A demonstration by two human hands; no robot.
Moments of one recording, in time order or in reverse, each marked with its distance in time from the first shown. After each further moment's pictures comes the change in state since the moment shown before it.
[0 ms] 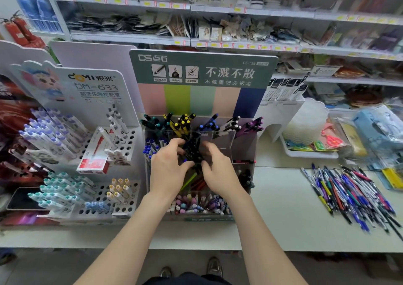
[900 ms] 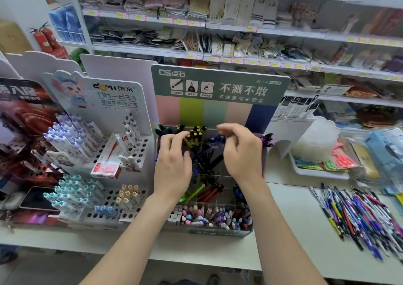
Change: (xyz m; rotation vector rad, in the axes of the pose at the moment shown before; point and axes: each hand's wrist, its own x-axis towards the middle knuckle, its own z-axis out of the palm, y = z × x) left_hand 0.013 0.017 -0.026 -0.032 0.202 0.140; right_hand 0.027 -0.059 -0.055 0.010 0.487 -0.337
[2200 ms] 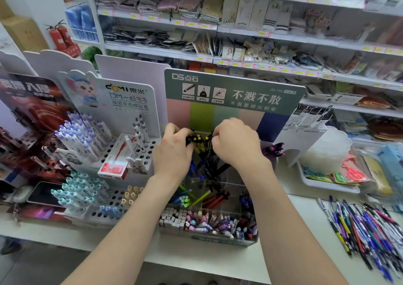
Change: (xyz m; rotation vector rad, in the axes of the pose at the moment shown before) left_hand 0.047 0.000 -0.017 0.282 -0.035 -0.096; right_hand 0.054 -0.046 0.016 -0.651 -0.548 -0.016
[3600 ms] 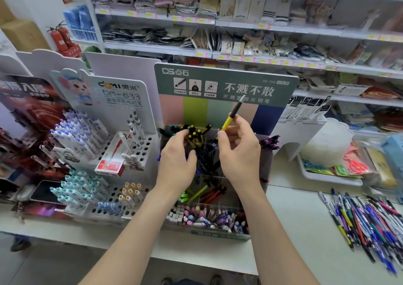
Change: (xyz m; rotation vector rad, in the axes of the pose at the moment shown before) left_hand -0.035 0.015 0.007 -0.313 -0.111 -0.067; right_hand -0.048 0.016 0.040 0.950 0.490 0.154
